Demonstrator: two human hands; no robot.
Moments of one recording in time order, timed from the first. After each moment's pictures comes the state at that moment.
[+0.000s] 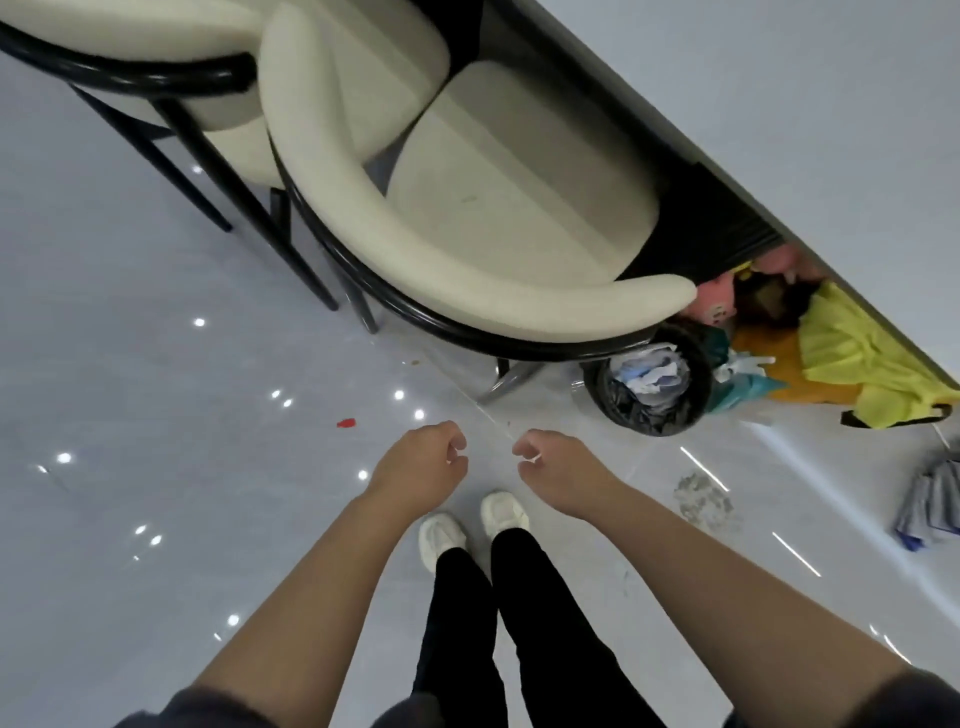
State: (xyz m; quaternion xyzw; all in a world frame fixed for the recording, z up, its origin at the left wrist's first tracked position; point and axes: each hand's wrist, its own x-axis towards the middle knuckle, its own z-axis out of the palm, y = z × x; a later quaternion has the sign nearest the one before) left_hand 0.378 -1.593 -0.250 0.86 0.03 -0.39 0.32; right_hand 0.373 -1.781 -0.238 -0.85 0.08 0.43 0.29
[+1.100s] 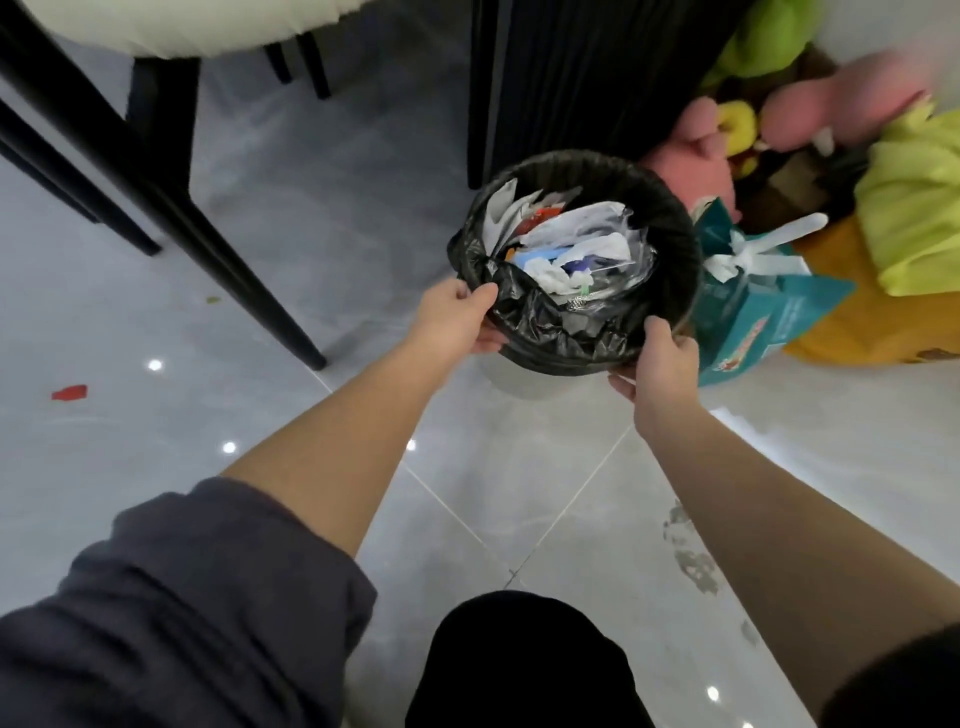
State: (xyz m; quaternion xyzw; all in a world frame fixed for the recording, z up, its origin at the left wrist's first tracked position) left_hand 0.394 -1.960 -0.631 0.67 0.23 -0.23 0.66; right_hand 0.357 -2.149 -0.649 -0.61 0.48 0.00 0.63
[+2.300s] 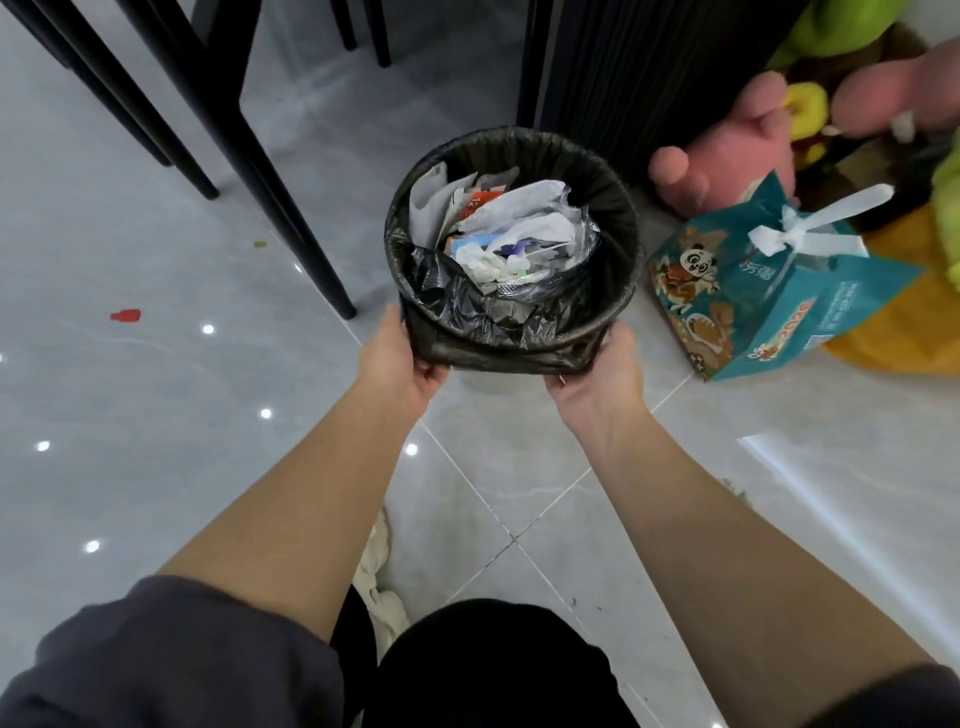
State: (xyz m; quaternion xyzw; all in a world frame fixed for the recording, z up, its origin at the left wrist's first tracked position) left_hand 0.305 -1.926 -0.653 0.39 0.47 -0.07 0.79; right_hand 0.316 -2.087 -0.663 -0.35 0.45 0.09 0.82
